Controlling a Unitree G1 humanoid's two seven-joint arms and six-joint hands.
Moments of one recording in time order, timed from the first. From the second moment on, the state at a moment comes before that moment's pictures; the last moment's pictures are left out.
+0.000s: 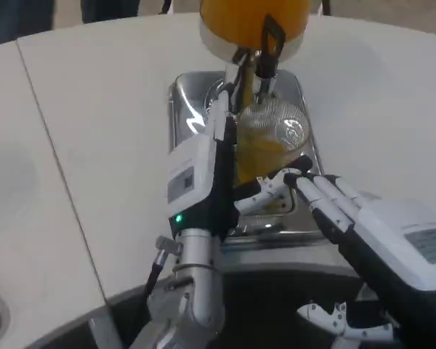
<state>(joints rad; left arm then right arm) -0.73 0.01 -0.30 0.74 0.60 -0.16 0.62 0.09 -0.37 0.02 -0.84 -0.89 0.07 0.54</state>
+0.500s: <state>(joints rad) -0.79 -0.06 -0.35 0.87 0.64 -0.12 0.86 0.04 -0.38 0.01 -0.84 -0.89 0.15 0.61</state>
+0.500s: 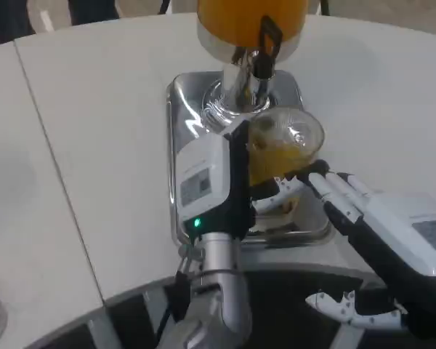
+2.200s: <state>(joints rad) -0.62 0.10 -0.20 0.66 0.52 -0.26 0.80 0.15 -0.29 0.05 -0.92 -1.01 0.15 0.57</state>
